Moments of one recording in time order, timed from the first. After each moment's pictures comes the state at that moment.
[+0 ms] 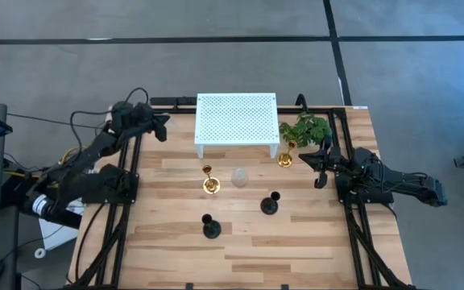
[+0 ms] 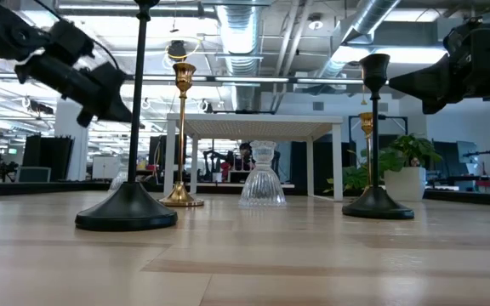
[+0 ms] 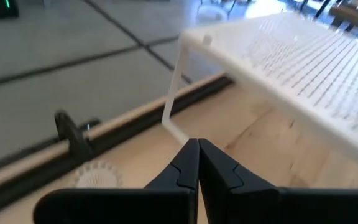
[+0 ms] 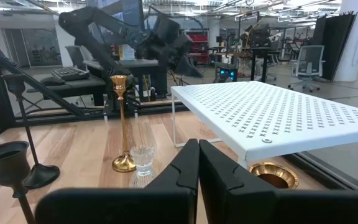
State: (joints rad) left arm 1.10 0.70 0.37 0.07 0.38 -0.01; right arm -0.22 0.00 0.00 0.04 0.04 0.02
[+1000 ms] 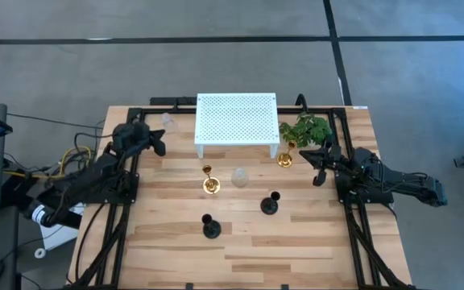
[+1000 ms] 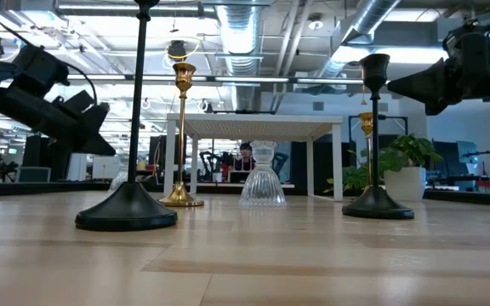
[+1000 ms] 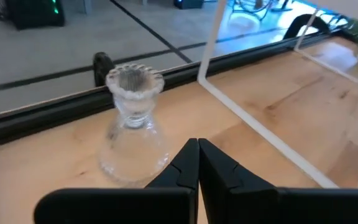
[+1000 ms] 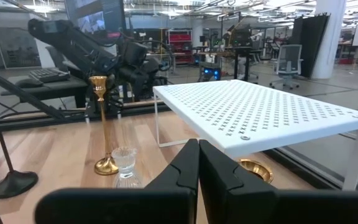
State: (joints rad) left arm 1.10 0.57 0.01 0.35 0.23 -0.02; right arm -0.22 0.00 0.00 0.04 0.11 0.02
